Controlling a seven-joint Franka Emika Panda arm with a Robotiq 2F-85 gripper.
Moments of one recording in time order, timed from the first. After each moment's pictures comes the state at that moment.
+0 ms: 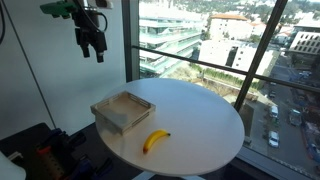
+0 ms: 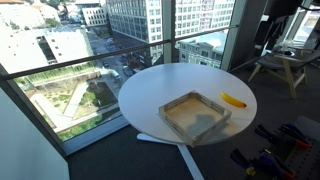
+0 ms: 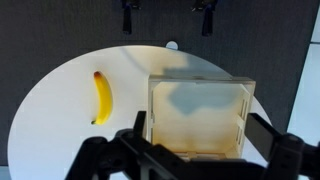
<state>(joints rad) 0.02 -0.60 -0.01 -2.52 -0.02 1.90 0.03</state>
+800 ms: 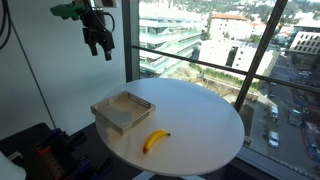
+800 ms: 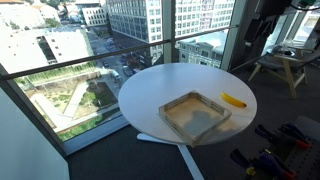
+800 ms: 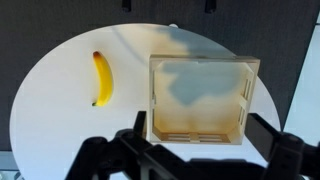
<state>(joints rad) 0.02 -0.54 -0.01 -2.49 -0.02 2.00 0.03</state>
